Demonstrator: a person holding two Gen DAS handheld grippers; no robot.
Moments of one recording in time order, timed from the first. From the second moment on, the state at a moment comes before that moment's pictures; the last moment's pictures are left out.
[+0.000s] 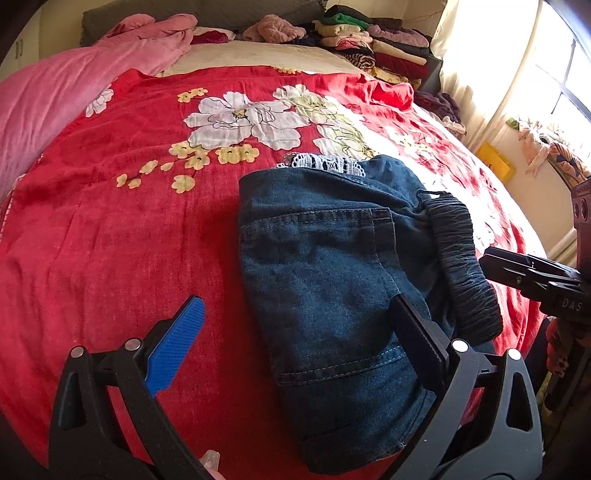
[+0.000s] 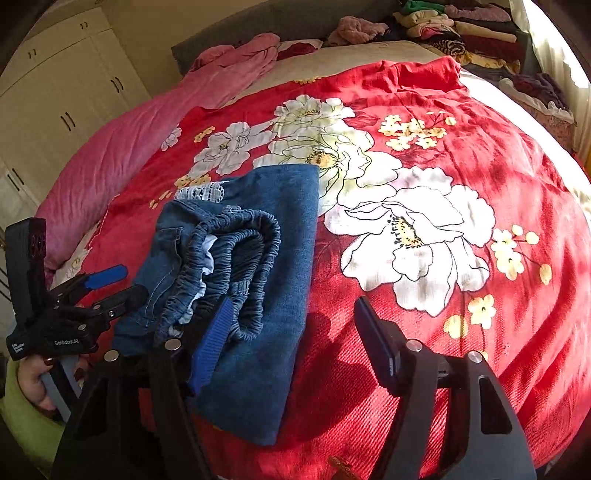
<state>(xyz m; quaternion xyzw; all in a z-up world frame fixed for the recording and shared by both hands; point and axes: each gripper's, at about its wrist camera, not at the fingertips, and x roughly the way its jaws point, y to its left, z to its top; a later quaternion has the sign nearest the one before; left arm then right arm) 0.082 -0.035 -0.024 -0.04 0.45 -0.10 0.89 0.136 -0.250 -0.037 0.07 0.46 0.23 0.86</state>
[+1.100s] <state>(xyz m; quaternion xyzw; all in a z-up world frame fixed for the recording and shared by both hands) 0.096 -0.066 -0.026 -0.03 0.44 -0.14 0.88 0.154 -0.206 -0.047 0.03 0.44 0.31 0.84</state>
